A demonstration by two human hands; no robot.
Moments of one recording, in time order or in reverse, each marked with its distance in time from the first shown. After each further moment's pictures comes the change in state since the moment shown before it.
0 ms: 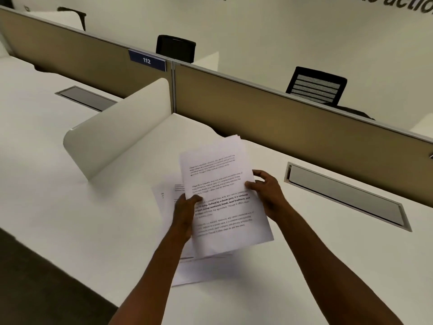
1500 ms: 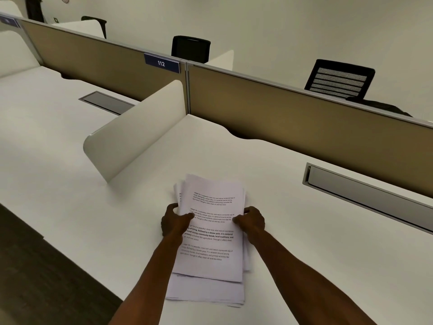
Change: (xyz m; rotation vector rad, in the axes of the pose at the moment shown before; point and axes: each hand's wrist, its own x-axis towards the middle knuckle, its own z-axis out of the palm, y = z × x) left_hand 0.018 -0.005 -0.058 0.566 0.393 -0.038; right_hand 0.044 0.119 0.057 -0.584 0.228 0.223
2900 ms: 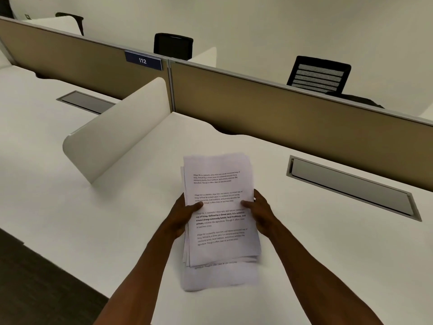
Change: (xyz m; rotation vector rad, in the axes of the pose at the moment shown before) left_hand -0.016 0.020 0.026 -0.381 -0.612 0.140; right_hand 0.001 0.022 -0.068 0.650 -0.261 -0.133
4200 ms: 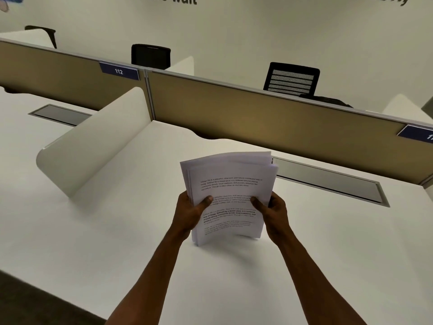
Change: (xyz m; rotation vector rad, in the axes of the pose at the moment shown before) left_hand -0.025 0.017 0.073 0.145 -0.037 0.371; right_hand -0.073 -0.025 -0.050 0.123 0.125 -0.420
